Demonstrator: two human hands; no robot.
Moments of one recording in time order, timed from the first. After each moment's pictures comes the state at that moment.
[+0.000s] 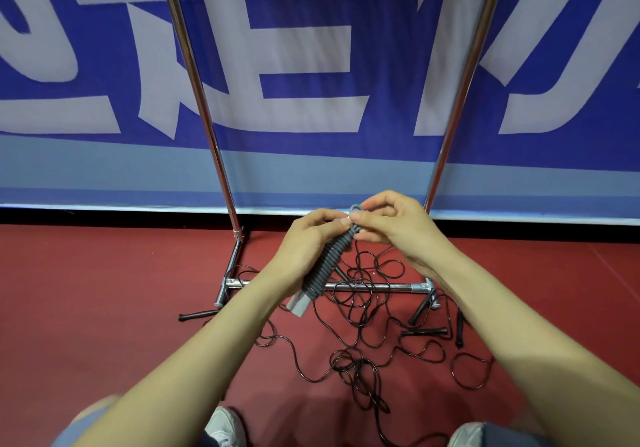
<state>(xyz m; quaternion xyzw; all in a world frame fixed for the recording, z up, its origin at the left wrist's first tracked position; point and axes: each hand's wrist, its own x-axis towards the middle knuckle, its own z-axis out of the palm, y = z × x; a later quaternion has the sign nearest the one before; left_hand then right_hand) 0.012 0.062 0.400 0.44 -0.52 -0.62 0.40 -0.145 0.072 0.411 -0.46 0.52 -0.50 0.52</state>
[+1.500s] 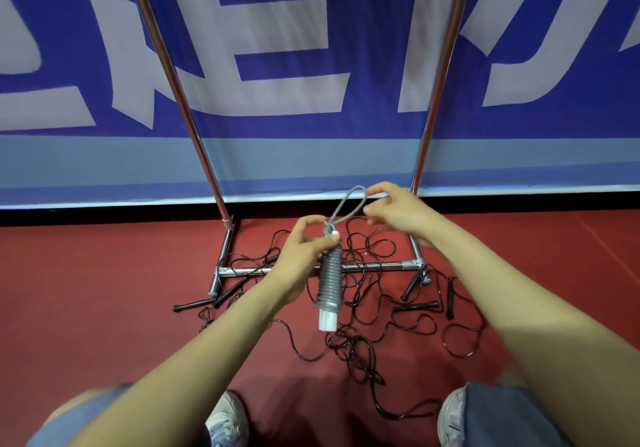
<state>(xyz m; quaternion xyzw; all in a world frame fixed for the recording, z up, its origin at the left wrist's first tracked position) 0.001 0.067 0.340 0.48 -0.48 -0.64 0.37 -0.188 0.047 0.371 -0.50 0.65 -0.34 0.45</state>
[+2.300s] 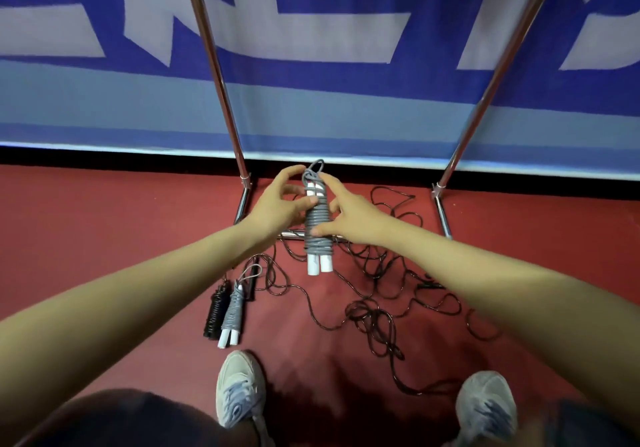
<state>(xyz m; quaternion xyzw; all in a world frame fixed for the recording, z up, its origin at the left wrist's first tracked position) 0.095 0.006 0.321 0.50 -0.53 -0.58 0.36 -0.068 0.010 0.298 -0.67 0.50 -0.24 0.49</state>
